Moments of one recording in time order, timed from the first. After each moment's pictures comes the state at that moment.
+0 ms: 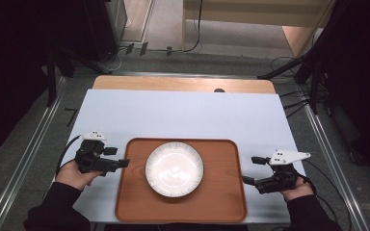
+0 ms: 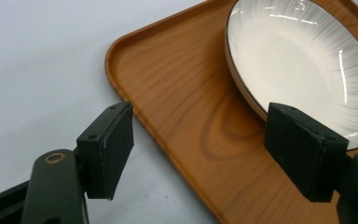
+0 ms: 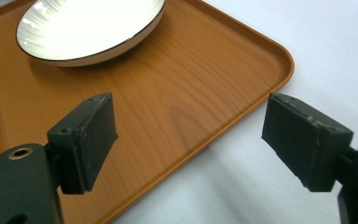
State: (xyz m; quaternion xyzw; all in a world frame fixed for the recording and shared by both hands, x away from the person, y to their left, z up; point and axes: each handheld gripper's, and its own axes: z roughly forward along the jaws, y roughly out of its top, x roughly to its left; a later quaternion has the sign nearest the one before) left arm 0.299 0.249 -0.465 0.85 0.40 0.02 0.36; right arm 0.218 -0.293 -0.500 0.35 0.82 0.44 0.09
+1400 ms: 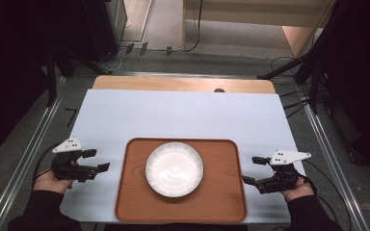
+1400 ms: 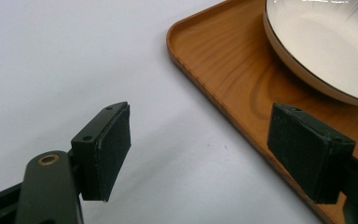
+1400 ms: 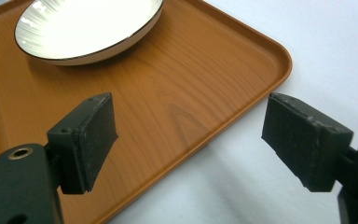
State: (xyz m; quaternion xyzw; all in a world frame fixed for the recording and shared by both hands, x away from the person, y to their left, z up) left arm 0.281 0.304 -0.471 0.84 0.38 0.09 0.37; right arm 0.218 -0.295 -0.501 0.35 0.82 0.44 0.09
